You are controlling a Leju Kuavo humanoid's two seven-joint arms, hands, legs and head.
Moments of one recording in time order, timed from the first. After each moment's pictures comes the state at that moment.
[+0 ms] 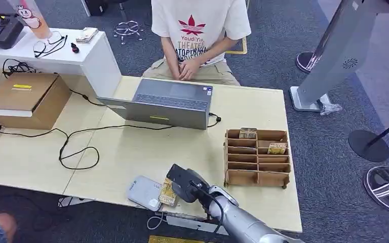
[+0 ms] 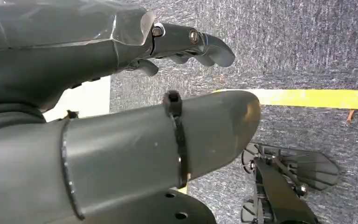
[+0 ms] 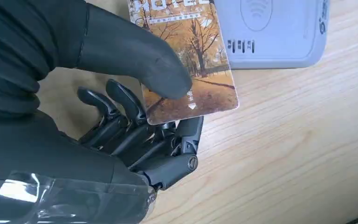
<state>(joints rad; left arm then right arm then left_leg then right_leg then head) -0.10 -0.13 0.39 -0.17 -0.39 0.27 0.10 -0.63 0.25 0.99 -0.37 -0.15 0.00 -0.20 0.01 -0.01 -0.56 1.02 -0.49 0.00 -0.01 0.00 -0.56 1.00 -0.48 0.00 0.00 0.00</state>
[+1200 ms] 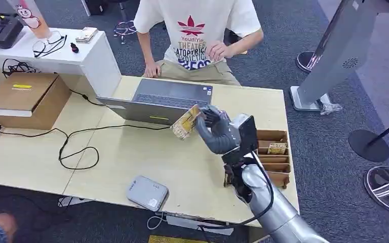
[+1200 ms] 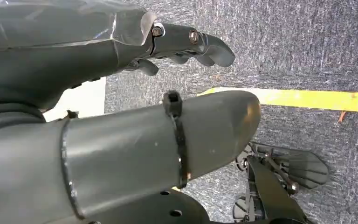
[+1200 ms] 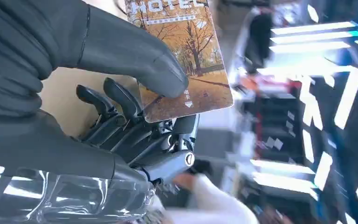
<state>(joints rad) -0.10 -0.13 0.39 -0.17 -0.36 0.28 0.07 -0.55 0.05 0.61 -1.15 -0.35 0.02 -0.42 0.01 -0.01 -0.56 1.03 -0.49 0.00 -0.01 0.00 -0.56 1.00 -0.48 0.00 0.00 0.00</state>
